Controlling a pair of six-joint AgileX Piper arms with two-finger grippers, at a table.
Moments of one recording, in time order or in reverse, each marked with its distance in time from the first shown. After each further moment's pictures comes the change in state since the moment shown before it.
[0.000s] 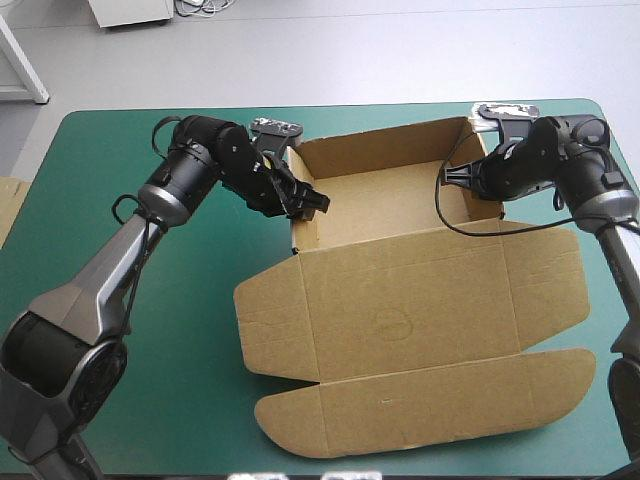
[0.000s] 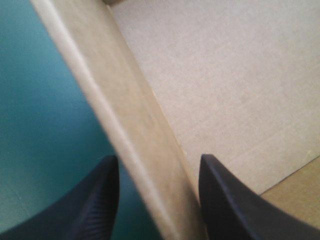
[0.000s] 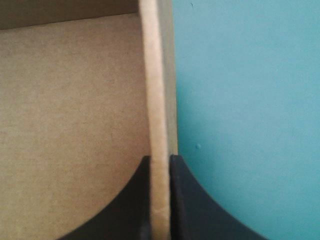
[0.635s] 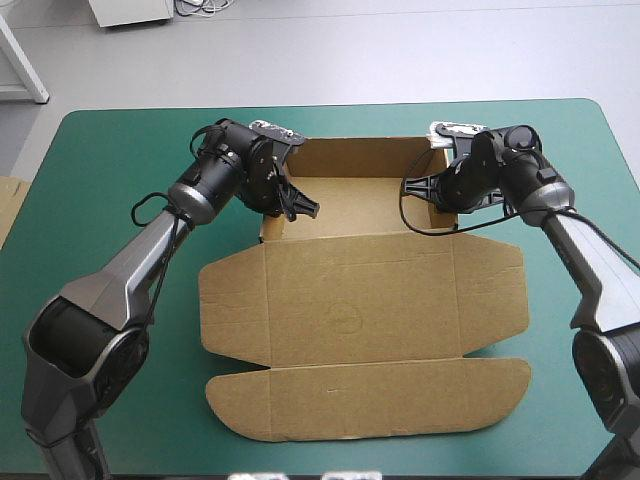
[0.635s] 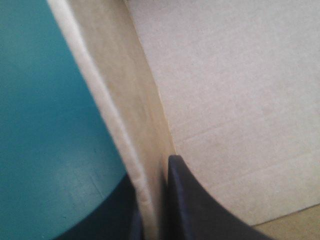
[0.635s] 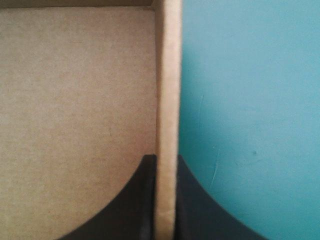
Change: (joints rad) left arm -0.028 0.084 -0.018 0.292 0.008 -0.070; right arm 0.126 0.135 0.000 -0.035 -0.056 0.152
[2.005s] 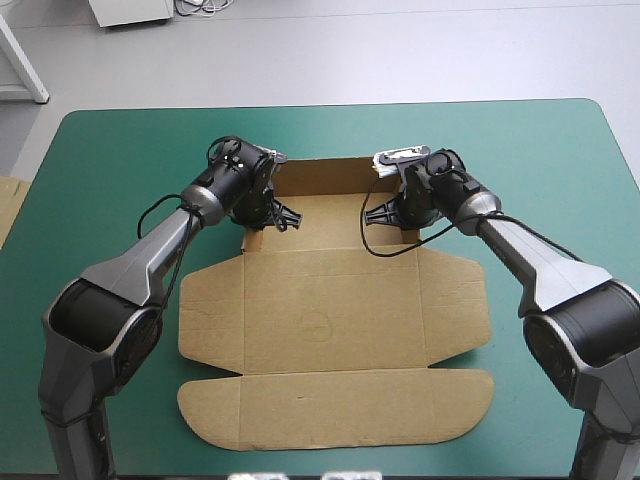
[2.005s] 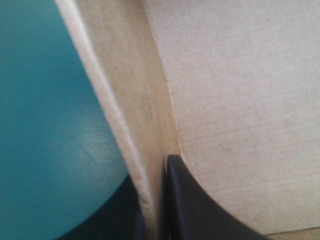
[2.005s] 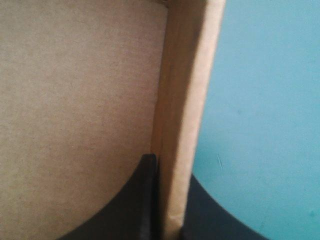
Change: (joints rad) left arm 0.062 0.094 0.087 0.110 -0.036 -0.121; right arm 0.171 0.156 -0.004 -0.215 -0.099 0.040
